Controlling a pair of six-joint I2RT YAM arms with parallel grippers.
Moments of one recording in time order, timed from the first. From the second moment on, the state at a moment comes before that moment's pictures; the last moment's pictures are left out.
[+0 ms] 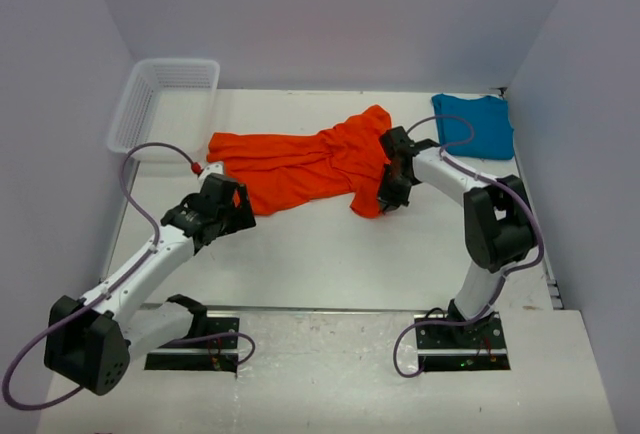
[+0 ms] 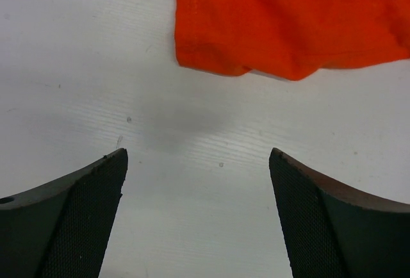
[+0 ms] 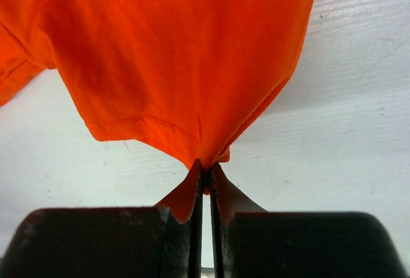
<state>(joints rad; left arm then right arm) -0.40 1.02 0.69 -0.61 -0.28 -0.59 0.39 1.81 1.25 -0.80 -0.02 0.73</state>
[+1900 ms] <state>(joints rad) -0.20 1.54 0.76 -0.24 -0.14 -0.54 0.39 1.73 1.17 -0.74 -0.07 0.67</state>
